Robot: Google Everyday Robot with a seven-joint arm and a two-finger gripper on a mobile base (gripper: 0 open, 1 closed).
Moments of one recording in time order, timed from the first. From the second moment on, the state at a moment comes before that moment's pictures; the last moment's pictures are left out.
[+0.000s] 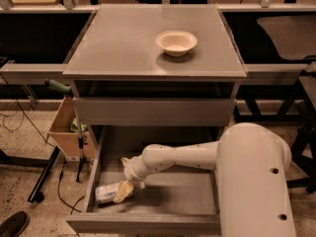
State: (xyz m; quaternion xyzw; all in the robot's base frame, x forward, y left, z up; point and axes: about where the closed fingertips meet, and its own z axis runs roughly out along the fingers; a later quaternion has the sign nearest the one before) arm 0.559 0.164 0.389 -0.63 0.68 0.26 0.27
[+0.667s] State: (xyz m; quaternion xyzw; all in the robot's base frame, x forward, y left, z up) arm 0.575 0.179 0.376 -0.62 0.71 0.25 0.22
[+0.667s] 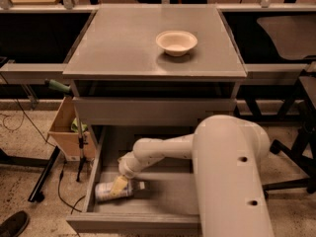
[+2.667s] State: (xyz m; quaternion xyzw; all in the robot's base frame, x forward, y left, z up) arm 0.609 0.101 0.523 -0.63 0.73 0.16 0.23
